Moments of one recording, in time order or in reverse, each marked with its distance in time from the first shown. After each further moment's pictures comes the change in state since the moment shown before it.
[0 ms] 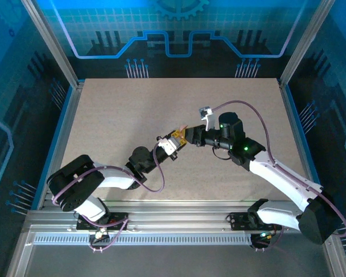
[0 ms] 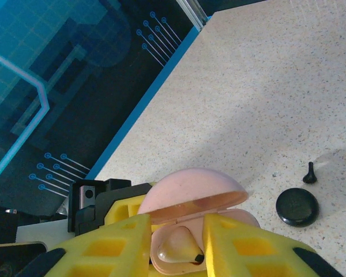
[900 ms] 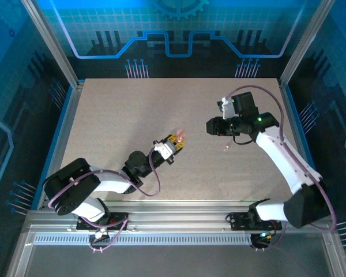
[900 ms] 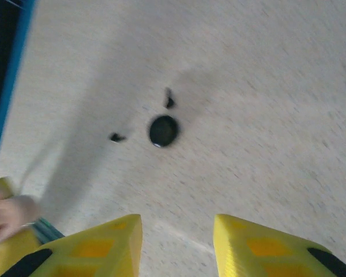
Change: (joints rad) left arm -0.011 -0.051 -0.085 0.020 -0.015 -0.013; right arm -0.303 0.196 0.377 -0.780 0.002 -0.229
